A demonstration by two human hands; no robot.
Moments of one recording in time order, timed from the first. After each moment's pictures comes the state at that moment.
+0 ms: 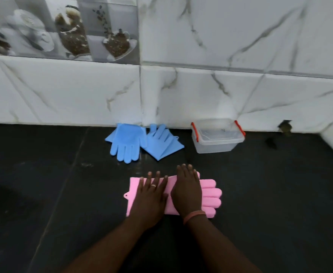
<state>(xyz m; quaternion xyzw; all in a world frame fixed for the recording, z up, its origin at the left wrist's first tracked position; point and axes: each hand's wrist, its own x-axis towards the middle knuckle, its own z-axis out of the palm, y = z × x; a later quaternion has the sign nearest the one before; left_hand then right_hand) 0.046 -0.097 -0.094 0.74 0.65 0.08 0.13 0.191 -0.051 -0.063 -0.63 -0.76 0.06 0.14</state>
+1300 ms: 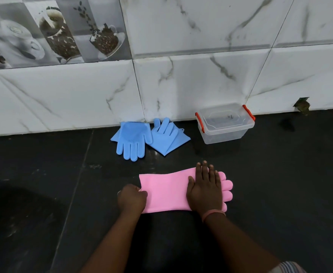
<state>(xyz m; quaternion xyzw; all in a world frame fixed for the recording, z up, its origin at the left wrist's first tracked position) 0.005 -0.099 -0.051 0.30 0.88 0.18 0.33 0.220 -0.058 -0.100 -0.70 -0.71 0.06 0.09</state>
